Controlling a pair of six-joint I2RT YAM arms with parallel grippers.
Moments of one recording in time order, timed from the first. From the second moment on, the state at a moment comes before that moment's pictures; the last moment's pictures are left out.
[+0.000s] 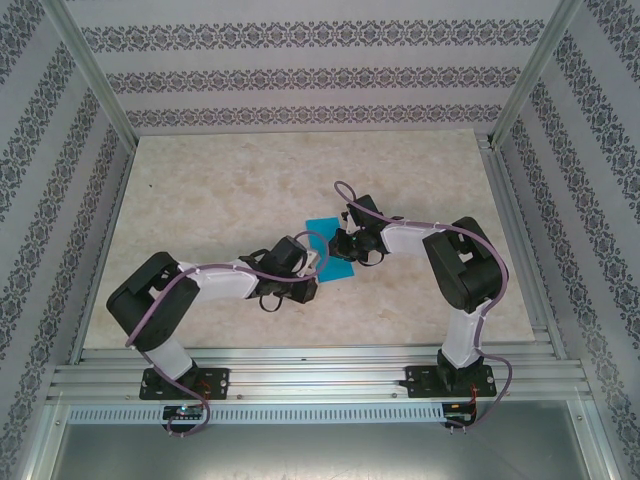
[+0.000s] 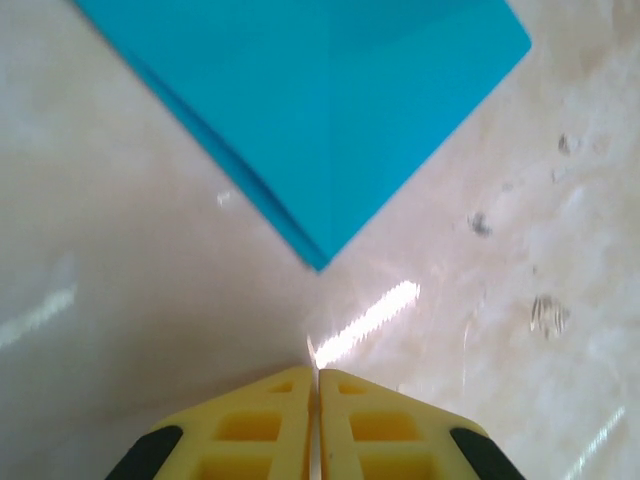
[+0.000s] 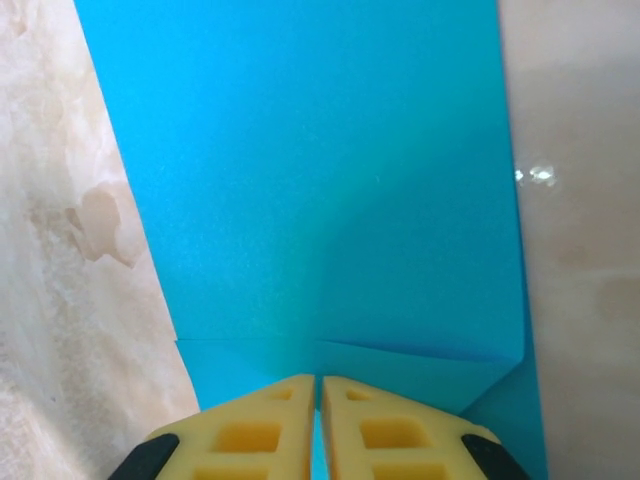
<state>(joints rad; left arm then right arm) -0.76 1.66 0.77 -0.14 0.29 -0.42 0.49 1.89 1.03 -0.19 -0.40 0.64</state>
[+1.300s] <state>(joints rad) -0.51 1.88 0.96 0.09 0.66 -0.67 0.40 1.59 0.74 -0.03 -0.44 0.71</state>
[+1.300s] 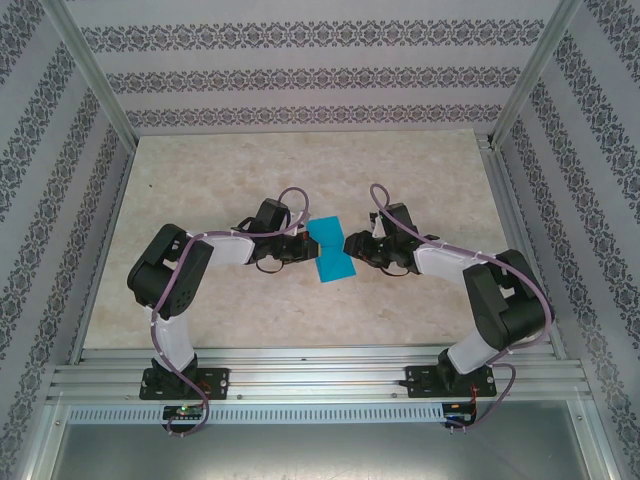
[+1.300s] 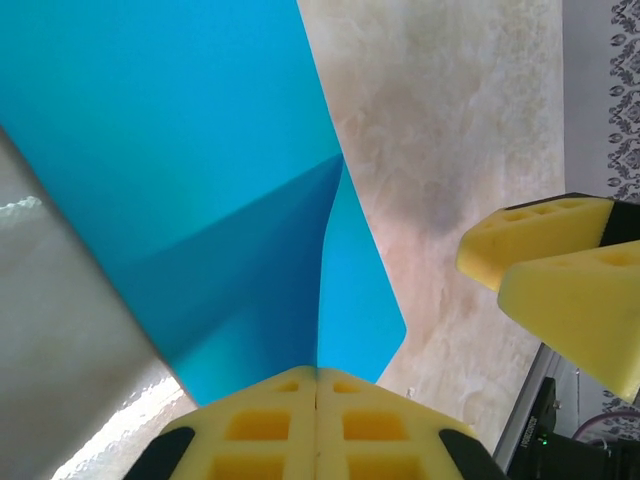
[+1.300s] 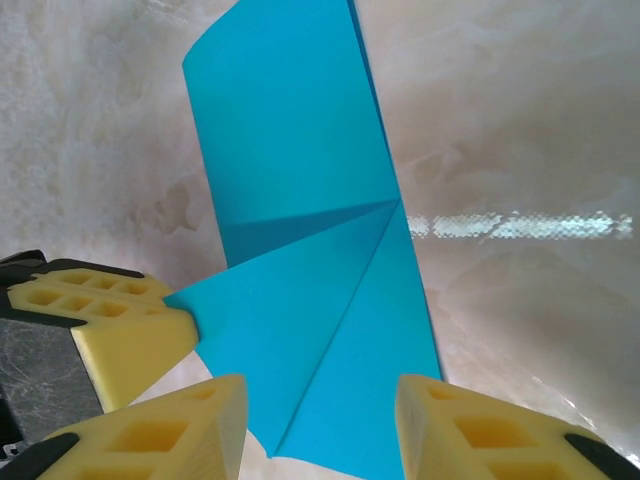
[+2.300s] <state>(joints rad) -0.51 1.84 0.92 0.09 0.60 -0.67 0.44 1.81 0.79 0.19 -0.54 0.87</state>
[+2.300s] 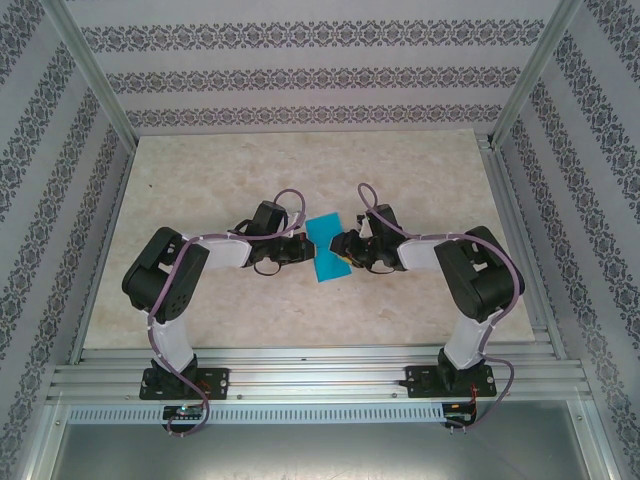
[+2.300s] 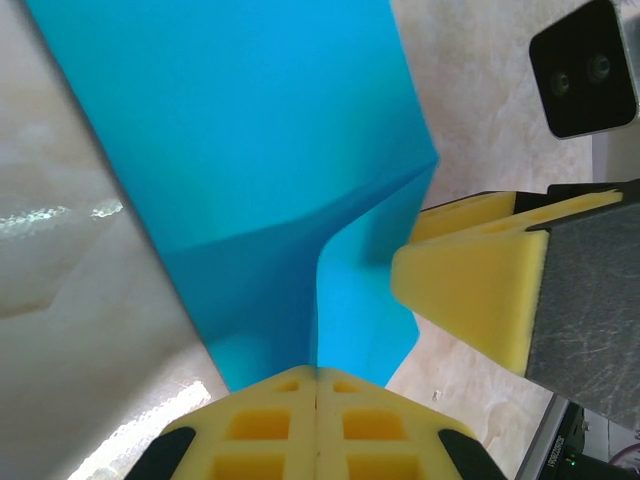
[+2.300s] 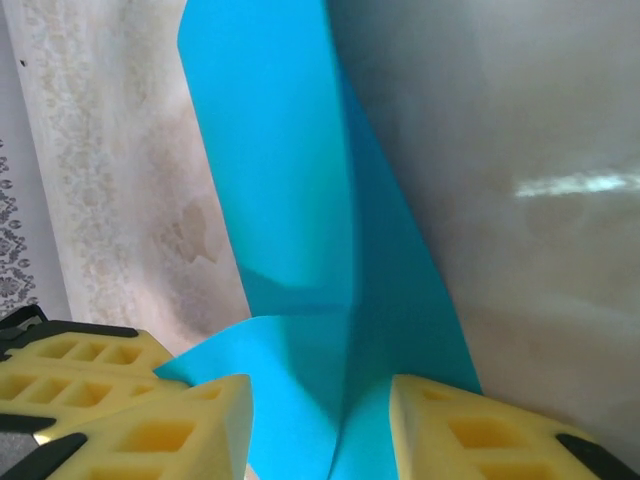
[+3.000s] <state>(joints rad) -0.50 1.82 0.90 0.08 0.58 -0.66 0.44 1.82 0.80 0.19 -0.55 0.87</state>
